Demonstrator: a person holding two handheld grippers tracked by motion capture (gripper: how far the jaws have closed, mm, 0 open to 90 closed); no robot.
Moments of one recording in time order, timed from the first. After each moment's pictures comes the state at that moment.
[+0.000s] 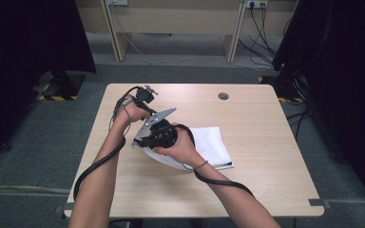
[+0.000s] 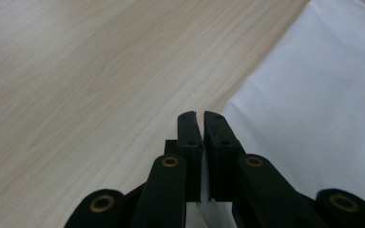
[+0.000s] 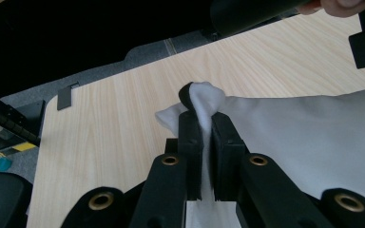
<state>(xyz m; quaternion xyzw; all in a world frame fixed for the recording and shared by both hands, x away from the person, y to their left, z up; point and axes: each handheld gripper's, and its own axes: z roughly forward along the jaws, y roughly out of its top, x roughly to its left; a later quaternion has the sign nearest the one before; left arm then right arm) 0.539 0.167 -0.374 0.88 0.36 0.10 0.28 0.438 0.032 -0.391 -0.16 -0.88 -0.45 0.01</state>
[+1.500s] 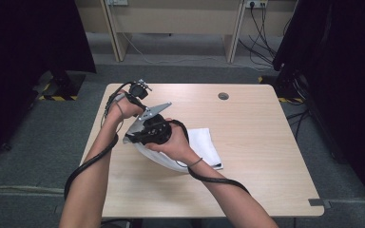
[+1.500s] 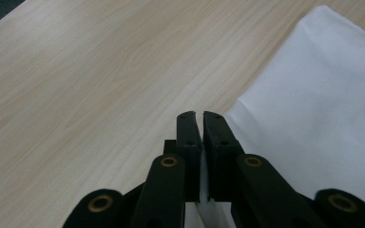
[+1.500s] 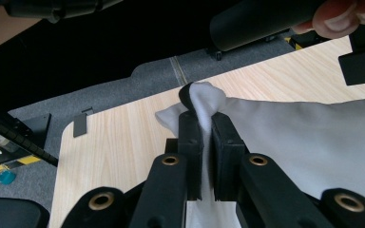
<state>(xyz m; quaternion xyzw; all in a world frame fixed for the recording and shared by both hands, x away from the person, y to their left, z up) 0.532 0.182 -0.350 0.89 0.37 0.11 0.26 0.433 0.047 -0.366 -0.15 -0.87 -0.48 0.01</state>
